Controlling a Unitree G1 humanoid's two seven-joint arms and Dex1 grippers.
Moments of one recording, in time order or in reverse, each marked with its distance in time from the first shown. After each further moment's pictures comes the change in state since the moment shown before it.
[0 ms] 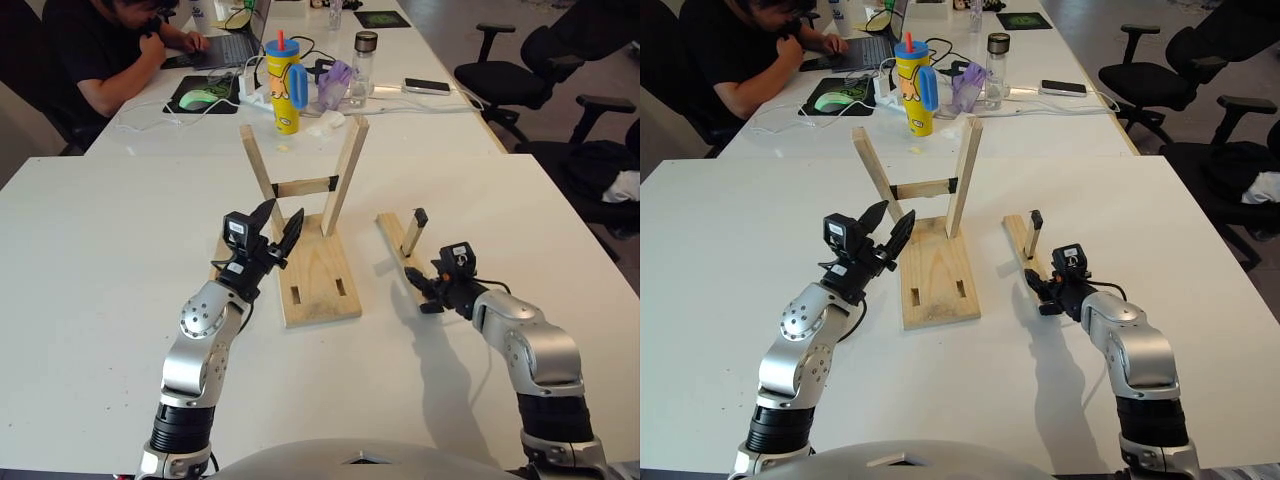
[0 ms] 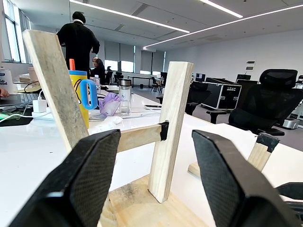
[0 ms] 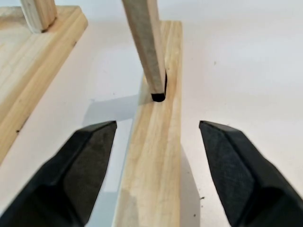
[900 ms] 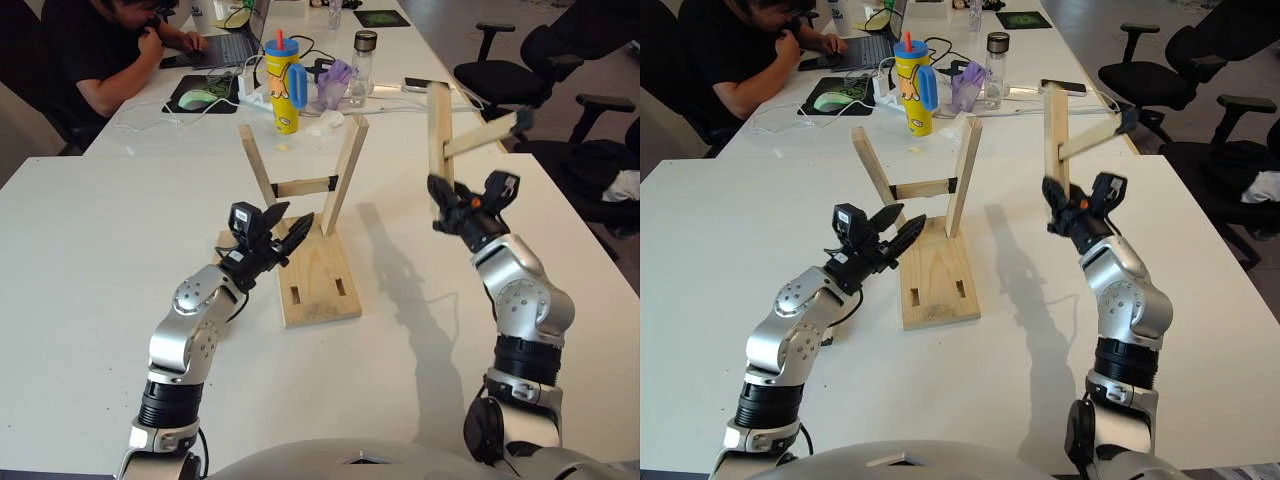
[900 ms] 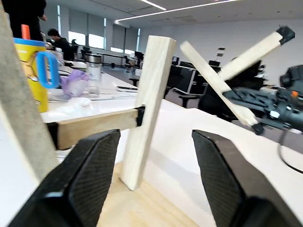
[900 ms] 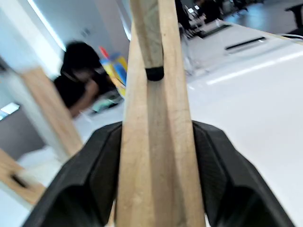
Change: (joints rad) left arm -0.109 0.082 0.055 0.052 -0.250 0.257 -0.184; right arm -0.339 0.212 -0.349 0.152 0.416 -0.221 -0.036
